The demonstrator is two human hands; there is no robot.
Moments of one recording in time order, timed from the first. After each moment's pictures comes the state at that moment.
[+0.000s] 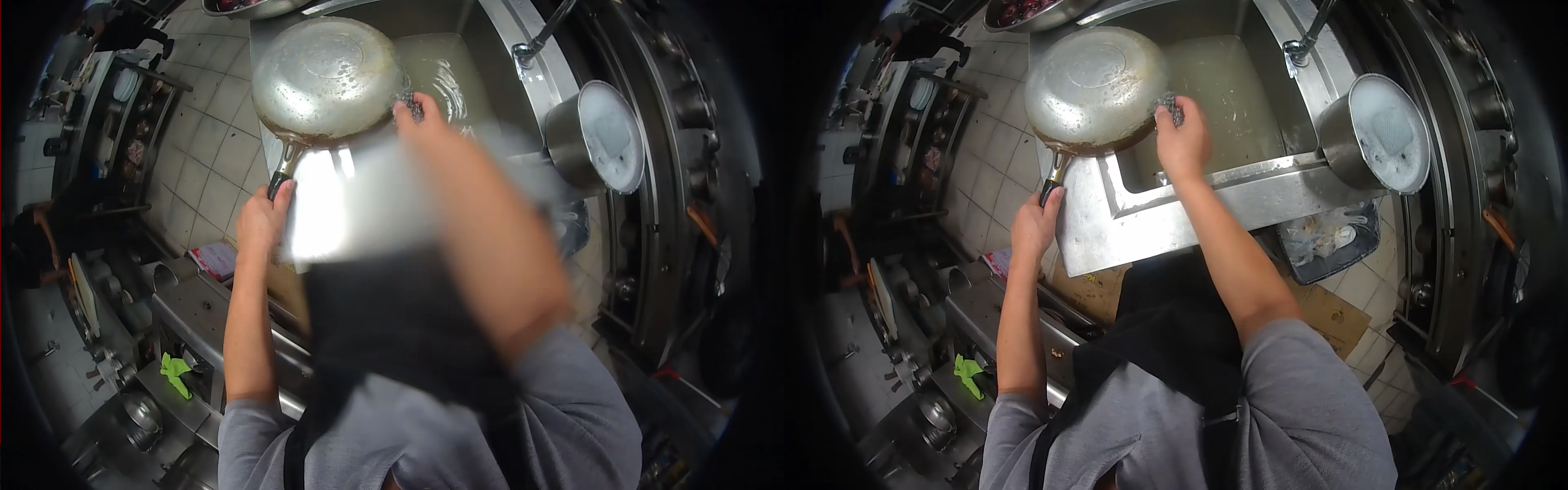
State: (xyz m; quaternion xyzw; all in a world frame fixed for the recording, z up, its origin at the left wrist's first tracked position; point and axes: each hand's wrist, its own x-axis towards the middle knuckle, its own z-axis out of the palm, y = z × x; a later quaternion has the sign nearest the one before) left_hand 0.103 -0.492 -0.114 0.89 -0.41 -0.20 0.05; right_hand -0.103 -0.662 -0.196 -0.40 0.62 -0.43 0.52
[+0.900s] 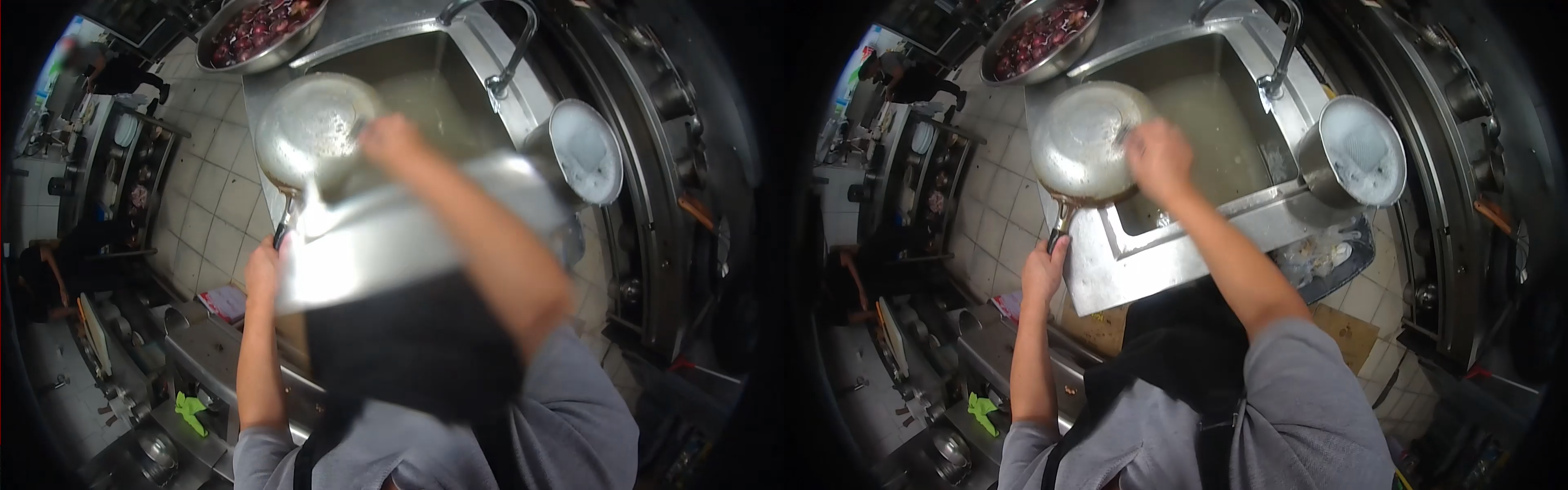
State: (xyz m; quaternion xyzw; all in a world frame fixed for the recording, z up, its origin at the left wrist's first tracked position) left_hand 0.120 -0.485 -0.131 0.87 -0.46 -0.18 0.05; right_hand -0.101 -0.705 -0.180 -0.75 0.52 -0.35 0.20
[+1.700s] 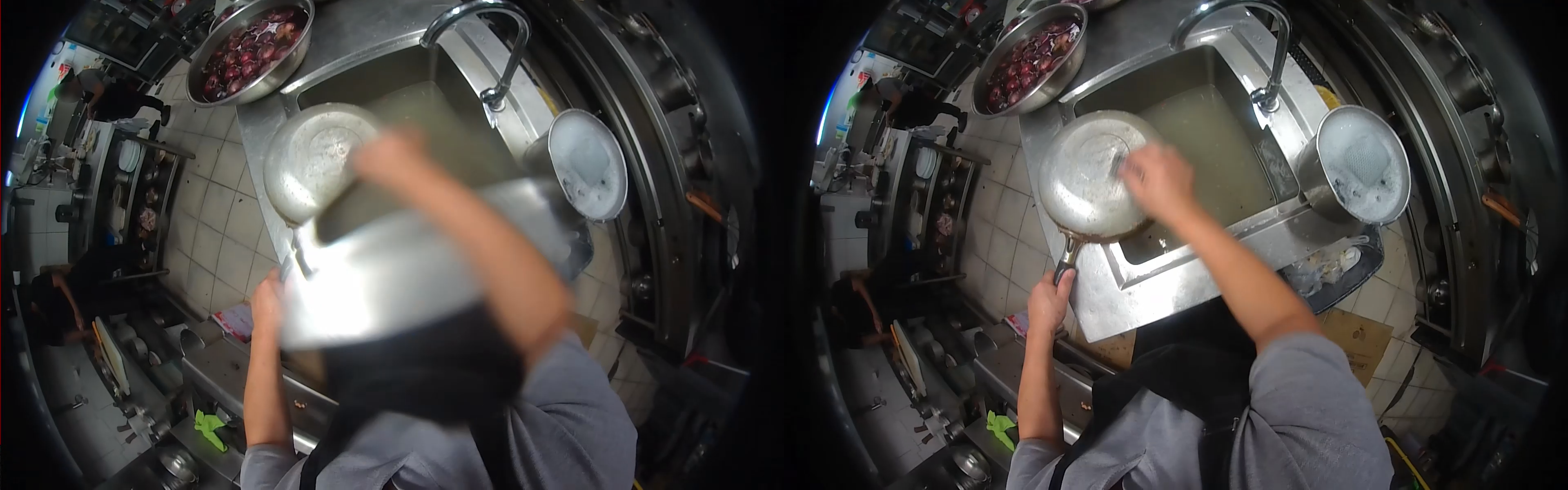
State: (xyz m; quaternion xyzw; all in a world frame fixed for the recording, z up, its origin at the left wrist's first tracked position) left_hand 0.128 -0.484 -0.130 0.86 -0.47 -0.20 0.01; right_hand -0.107 -0.726 -0.147 -0.74 0.54 -0.34 0.23
